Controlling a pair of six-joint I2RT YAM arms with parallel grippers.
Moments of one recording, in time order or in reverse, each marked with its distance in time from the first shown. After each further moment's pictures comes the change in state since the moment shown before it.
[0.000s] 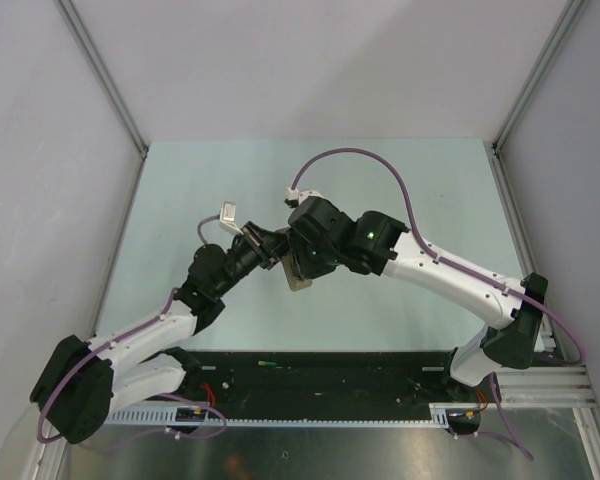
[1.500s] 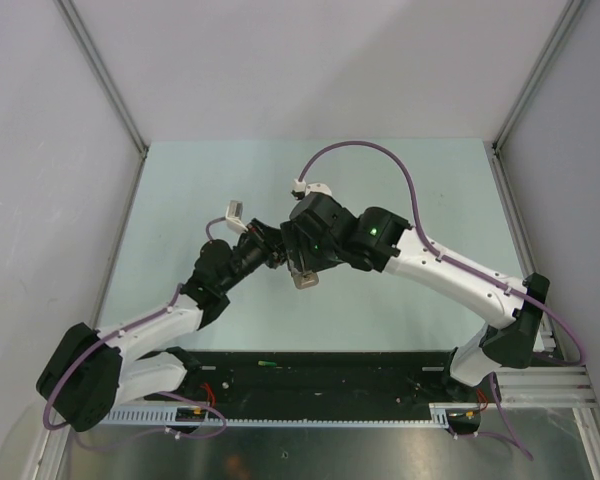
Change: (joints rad) left arm -0.005 0.078 0.028 0.028 0.029 -0.193; right arm -0.006 0.003 0.035 -0.033 0.082 0.048
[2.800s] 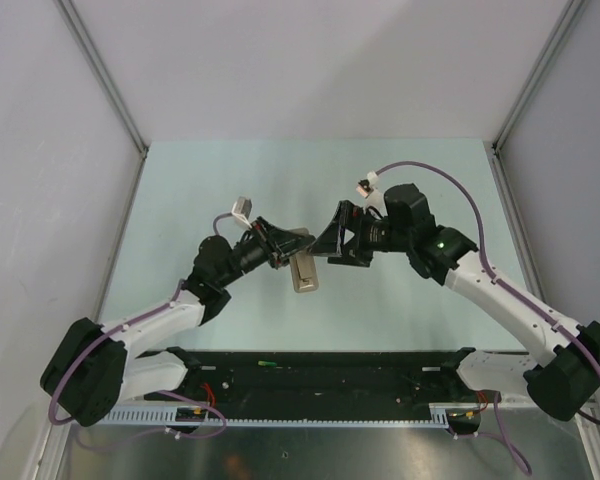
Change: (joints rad) left arm 0.026 0.042 0.023 0.054 0.171 -0.062; right arm -0.412 -0.381 -0.595 0.604 -0.731 0.245
